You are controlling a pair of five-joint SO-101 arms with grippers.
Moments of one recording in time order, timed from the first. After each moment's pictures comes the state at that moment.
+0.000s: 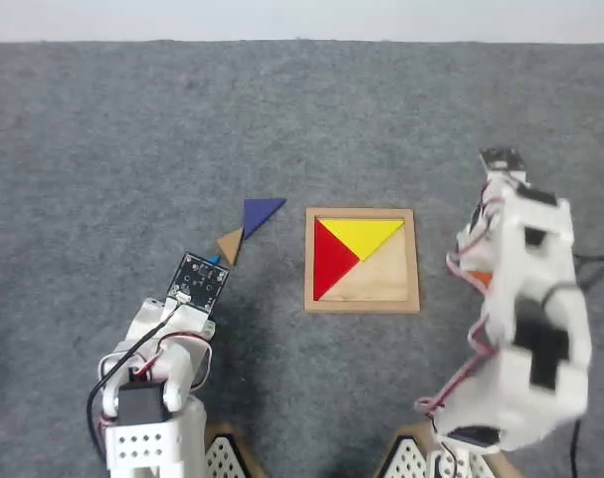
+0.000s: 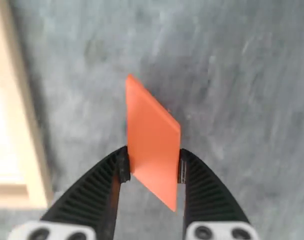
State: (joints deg) left arm -11.1 -102.9 96.9 70.9 -23.5; right arm 11.8 3.5 27.0 62.9 15.7
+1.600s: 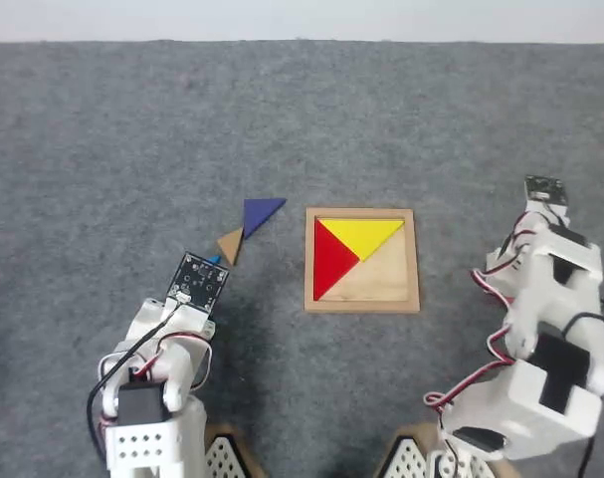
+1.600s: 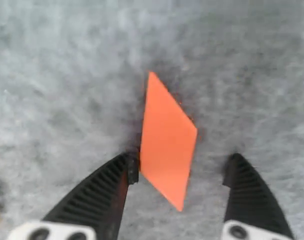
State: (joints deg) left arm -11.1 -102.9 96.9 70.9 -23.5; right arm 22.5 4.1 34.3 51.9 14.5
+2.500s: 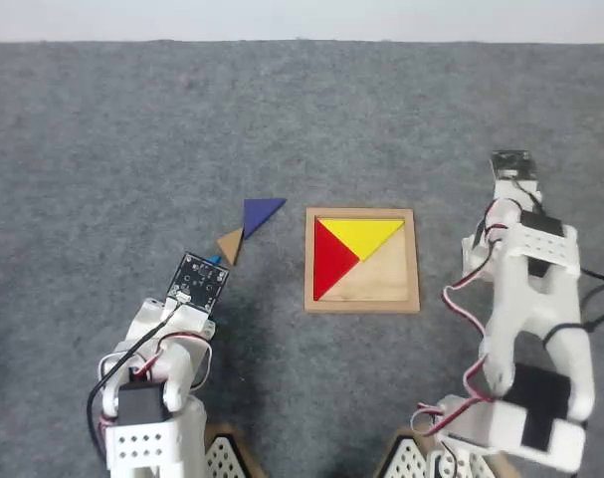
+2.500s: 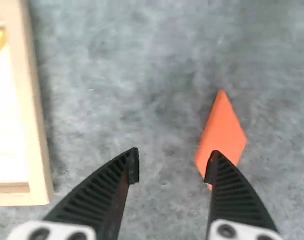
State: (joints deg) left arm -11.1 -102.9 96.9 70.9 -23.5; right arm 13.5 -4.7 35.3 56.6 14.5
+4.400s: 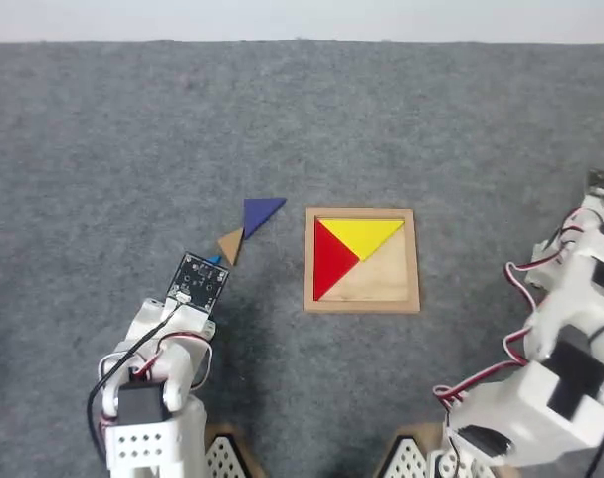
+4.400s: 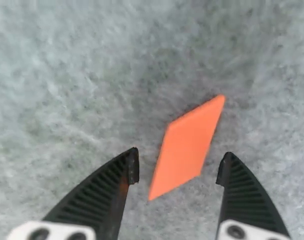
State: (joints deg) left arm -11.1 -102.9 96.9 70.9 -23.5; right arm 31.3 4.6 26.0 55.6 13.0
